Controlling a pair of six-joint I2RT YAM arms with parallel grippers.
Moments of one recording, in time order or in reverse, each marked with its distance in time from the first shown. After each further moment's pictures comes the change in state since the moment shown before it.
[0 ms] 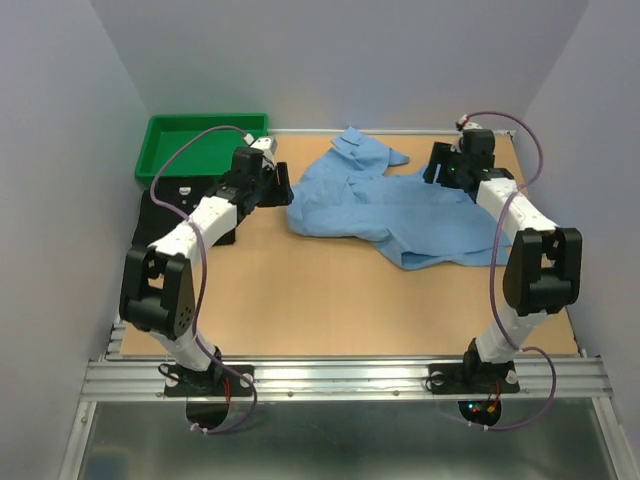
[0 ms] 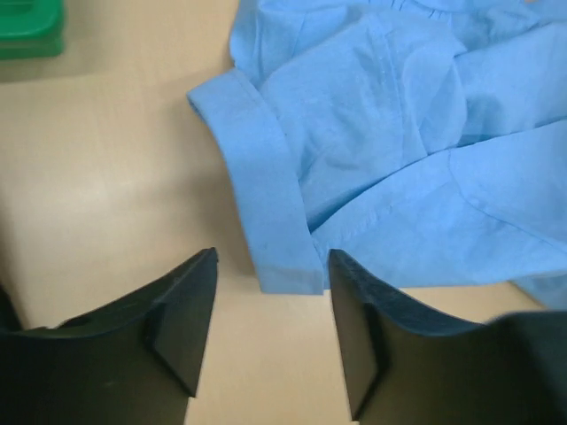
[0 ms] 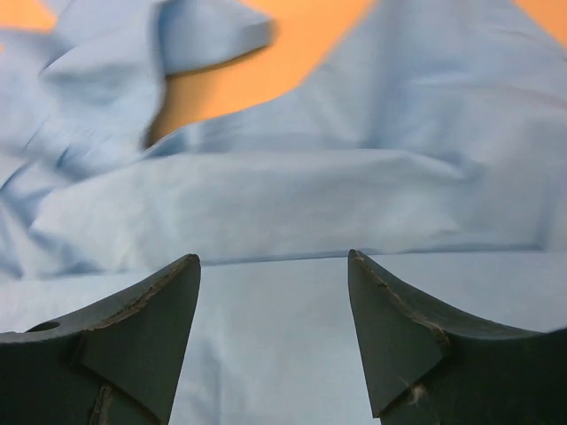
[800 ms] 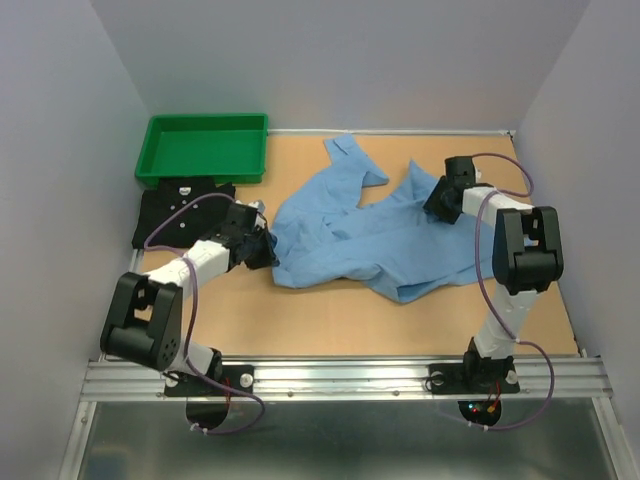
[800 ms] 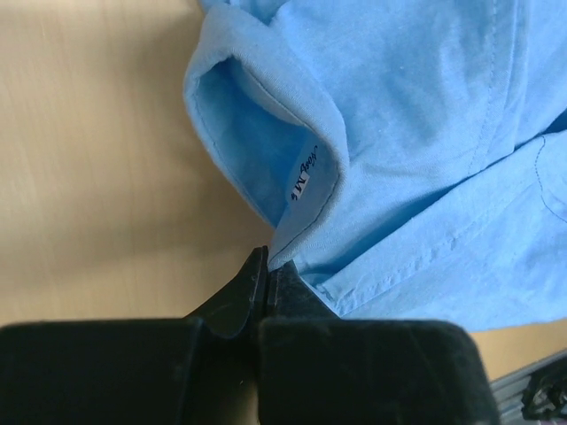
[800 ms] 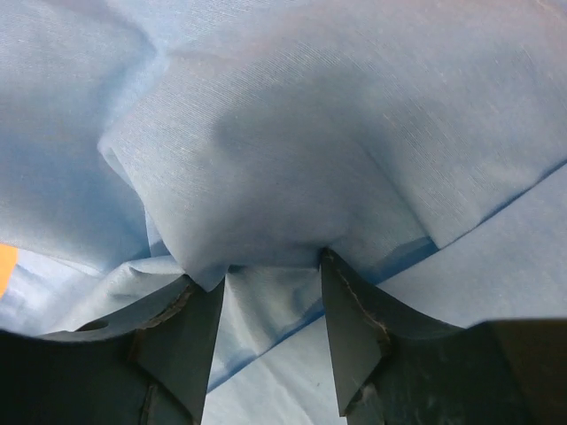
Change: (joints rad) left arm -0.001 -0.266 -0.501 -0.056 0.068 -0.222; right arm 0.048 0.158 -0.110 -0.051 0.222 0.351
